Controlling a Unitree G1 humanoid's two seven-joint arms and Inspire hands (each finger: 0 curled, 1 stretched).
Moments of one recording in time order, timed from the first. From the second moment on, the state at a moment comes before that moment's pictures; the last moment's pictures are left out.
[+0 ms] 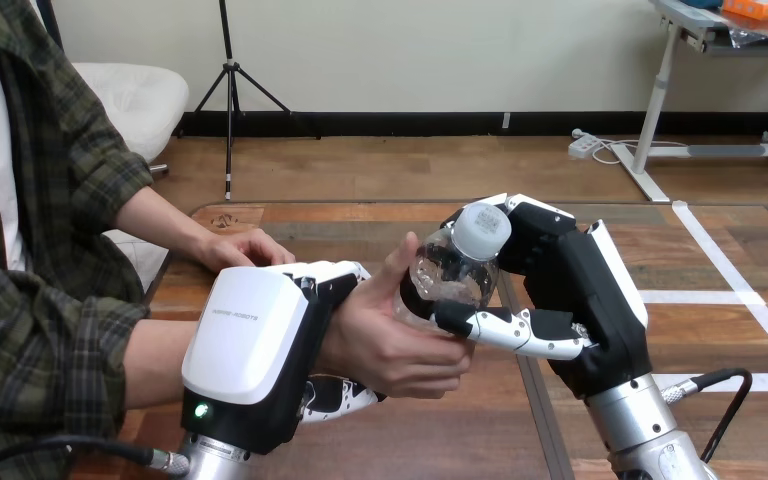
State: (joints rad) left arm 0.11 0.34 -0.30 -0.02 0.95 -0.32 0.54; right arm -0.09 -0.08 0.00 0.33 0.18 -0.68 0.43
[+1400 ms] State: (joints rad) left arm 0.10 0.39 -0.30 -0.02 0.96 -0.40 0.51; right arm -0.09 -0.13 0.00 0.31 0.06 -0.66 0.39
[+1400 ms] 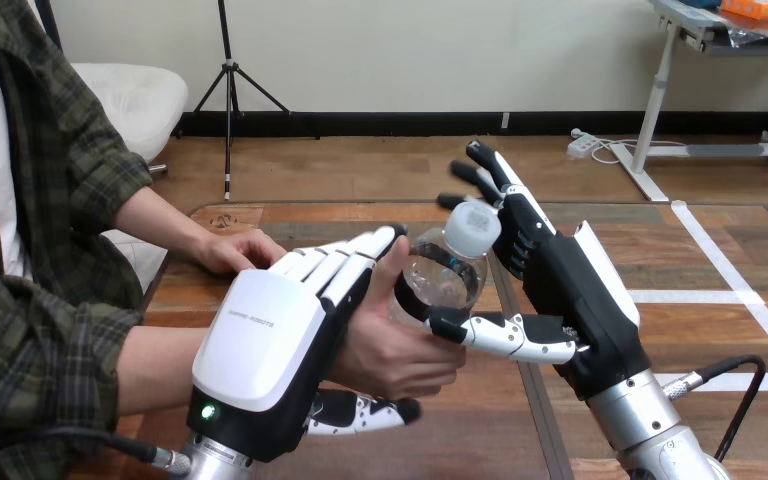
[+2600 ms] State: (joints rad) left arm 0.06 0.38 -0.30 0.04 0.79 -0.70 0.49; right arm -0.09 -0.12 0.00 0.31 0.04 -0.65 0.38
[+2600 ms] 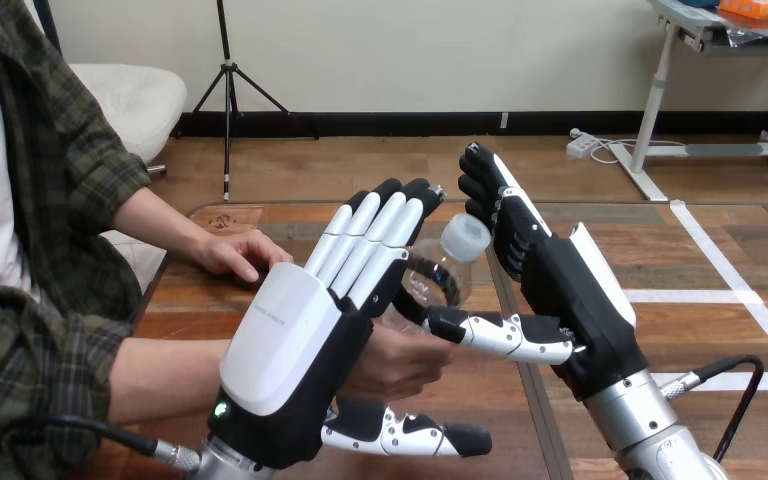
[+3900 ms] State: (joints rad) left arm 0.05 0.22 -0.31 0.21 0.83 -0.83 0.75; right arm -0.05 -0.04 0.00 0.28 0.09 -0.69 0.30
